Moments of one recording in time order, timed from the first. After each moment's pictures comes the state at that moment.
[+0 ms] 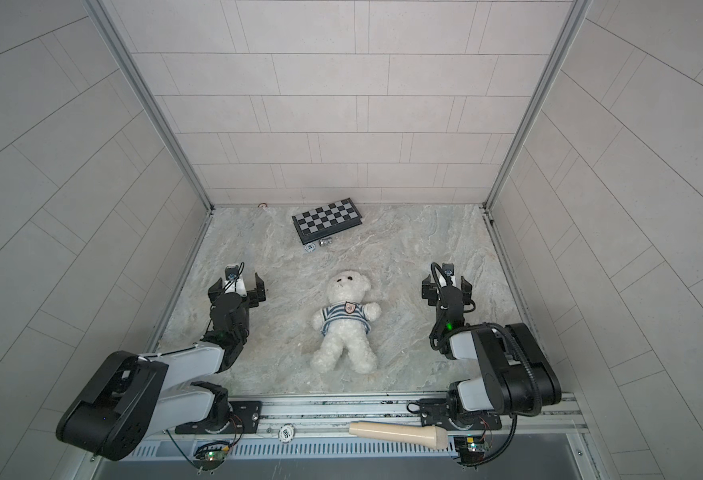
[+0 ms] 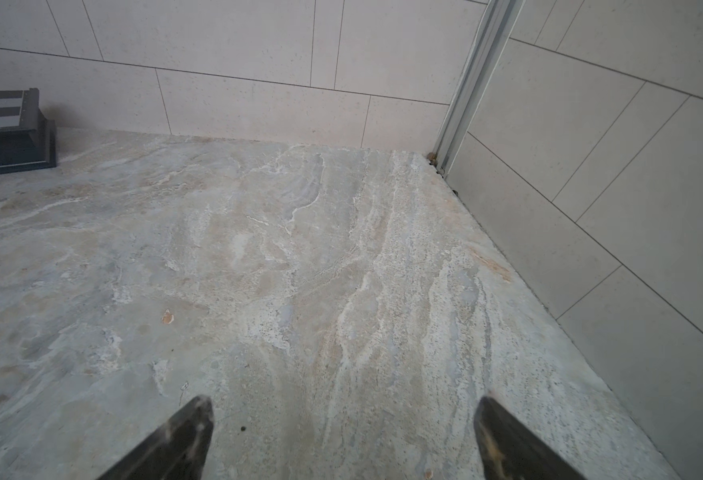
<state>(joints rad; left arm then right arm) -0.25 1.25 0.18 0.88 -0.53 0.06 0.07 1.45 0.22 0.94 0.34 -0.03</state>
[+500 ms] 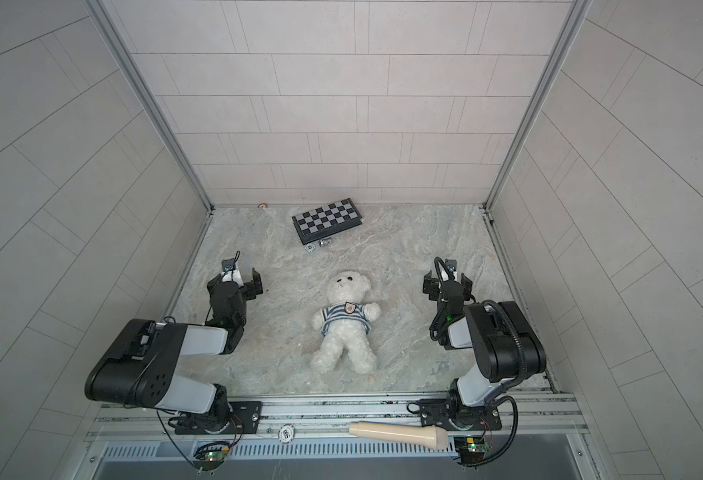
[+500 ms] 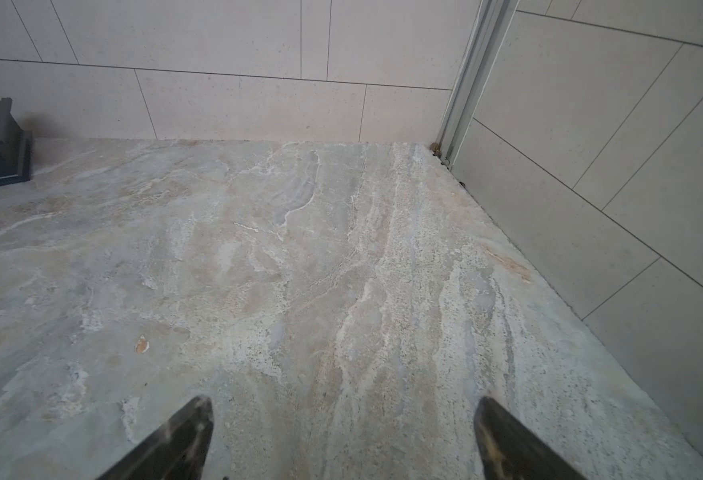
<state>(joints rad) -0.12 1.47 0.30 0.92 -0.42 0.01 0.03 1.58 0.29 1.01 0.30 0.00</state>
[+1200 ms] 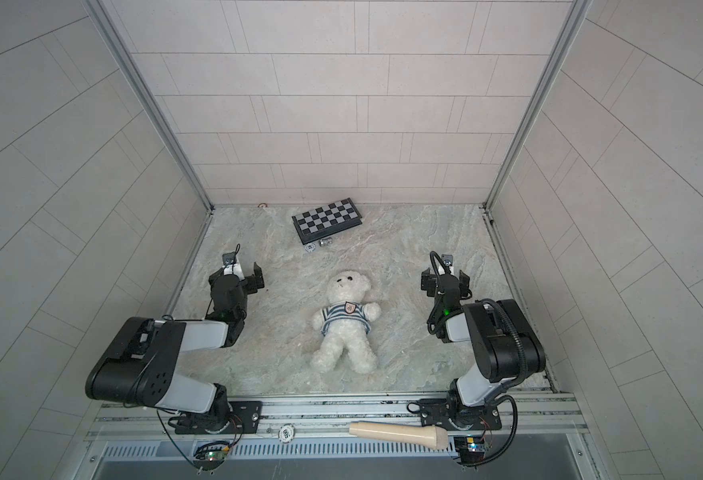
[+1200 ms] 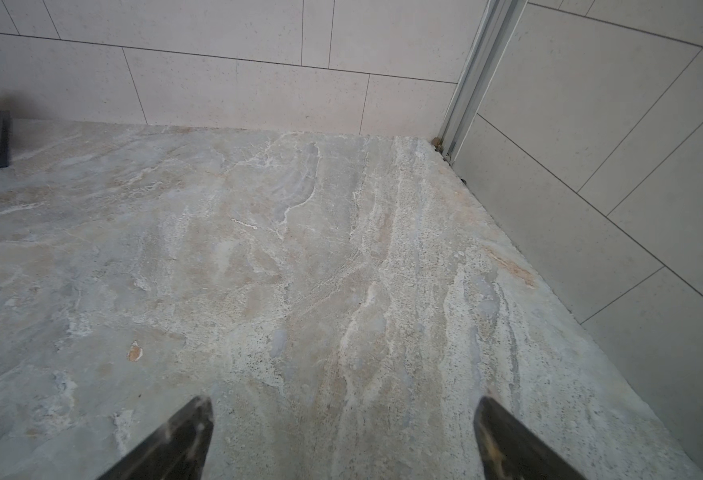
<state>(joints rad) -0.12 1.47 0.34 0.88 -0.39 0.00 0.05 1.58 0.34 0.91 0.34 -0.01</state>
